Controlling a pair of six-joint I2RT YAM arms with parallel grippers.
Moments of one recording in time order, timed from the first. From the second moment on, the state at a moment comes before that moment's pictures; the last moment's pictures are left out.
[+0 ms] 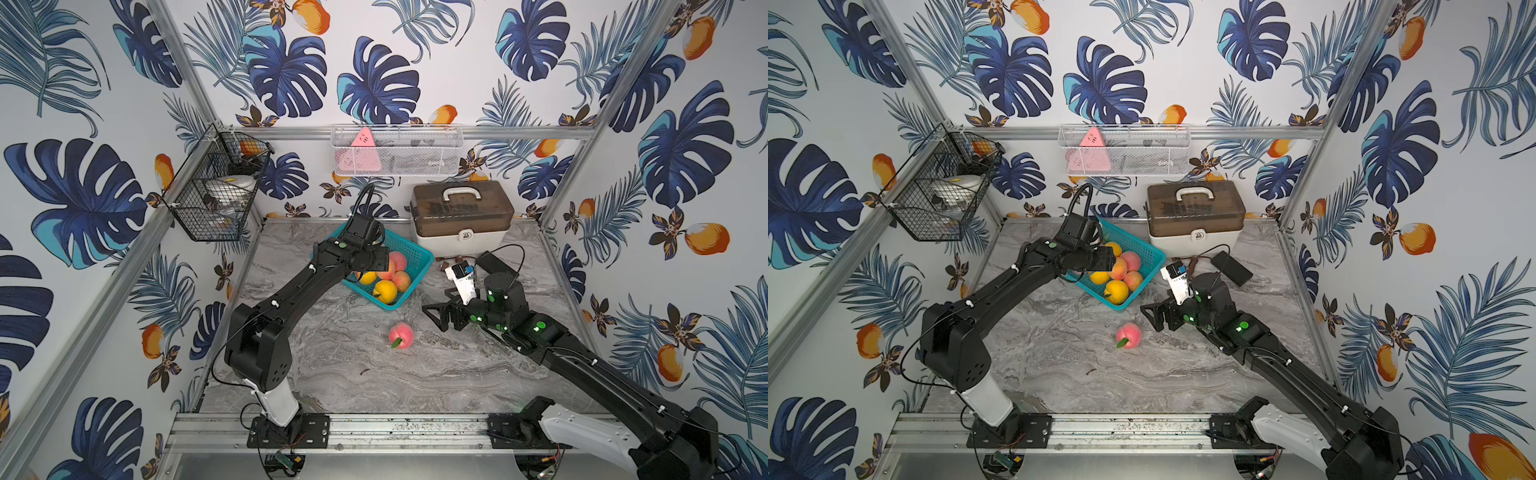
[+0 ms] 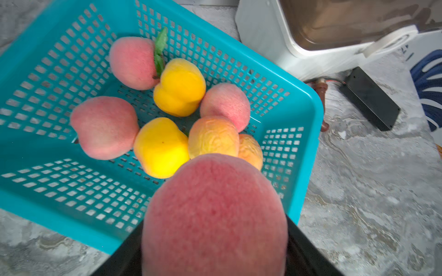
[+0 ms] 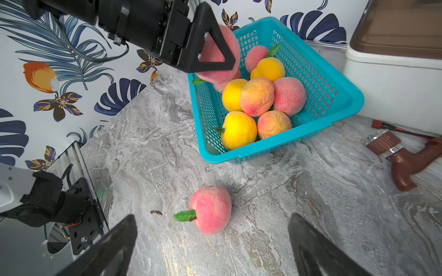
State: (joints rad) left arm -0.41 1.73 1.55 -0.70 -0.05 -0.39; right arm 0.62 1.04 0.83 -0.28 -0.27 0.19
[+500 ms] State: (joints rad) left arm -0.30 1.86 1.59 -0.66 -0.05 -0.35; right arm 0.52 1.06 0.81 -0.22 -0.40 0.19
